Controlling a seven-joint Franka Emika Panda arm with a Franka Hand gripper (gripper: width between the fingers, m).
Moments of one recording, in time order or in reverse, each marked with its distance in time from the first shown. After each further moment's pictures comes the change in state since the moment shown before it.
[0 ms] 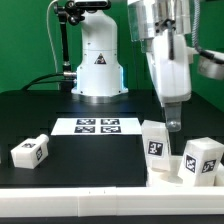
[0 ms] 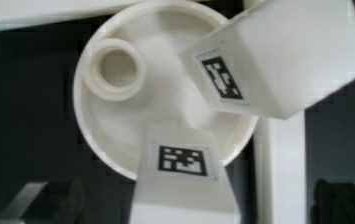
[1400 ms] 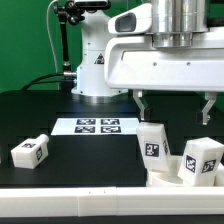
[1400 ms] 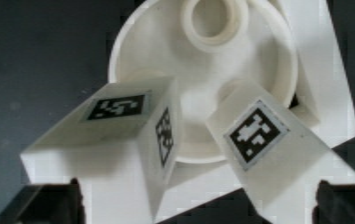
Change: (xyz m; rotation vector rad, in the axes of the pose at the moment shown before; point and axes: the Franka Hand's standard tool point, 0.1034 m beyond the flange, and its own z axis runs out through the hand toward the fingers) arm -0.003 -0.002 -0.001 -0.078 0.069 -1.264
